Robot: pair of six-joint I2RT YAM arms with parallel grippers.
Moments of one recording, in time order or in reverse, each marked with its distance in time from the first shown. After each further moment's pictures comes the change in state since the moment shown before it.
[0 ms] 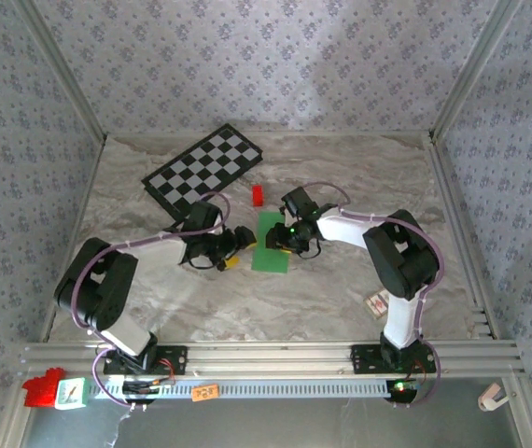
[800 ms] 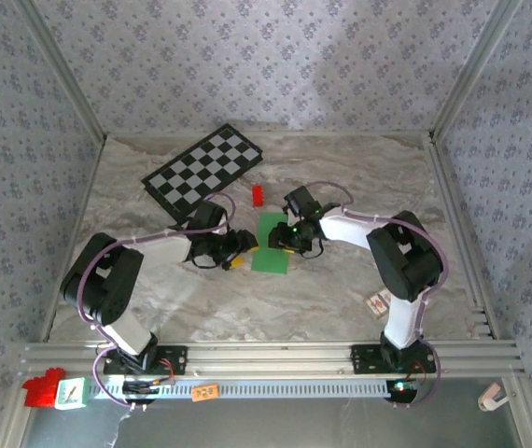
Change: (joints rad) left arm -0.018 0.038 0.034 -0.026 0.012 0.013; right arm -0.011 -0.016 -0.006 -0.027 0.012 0.000
